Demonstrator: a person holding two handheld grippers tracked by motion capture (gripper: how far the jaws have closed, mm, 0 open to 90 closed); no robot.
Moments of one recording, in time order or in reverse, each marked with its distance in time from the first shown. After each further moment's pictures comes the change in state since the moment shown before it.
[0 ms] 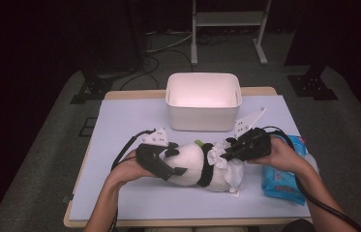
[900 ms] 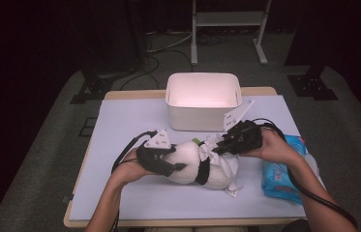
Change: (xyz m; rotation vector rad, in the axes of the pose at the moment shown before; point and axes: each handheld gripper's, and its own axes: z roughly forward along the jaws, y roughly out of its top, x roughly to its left) left arm -0.007 0.004 0.002 0.055 0.110 0.071; right arm -0.001 0.034 0.005 0.046 -0.026 -0.046
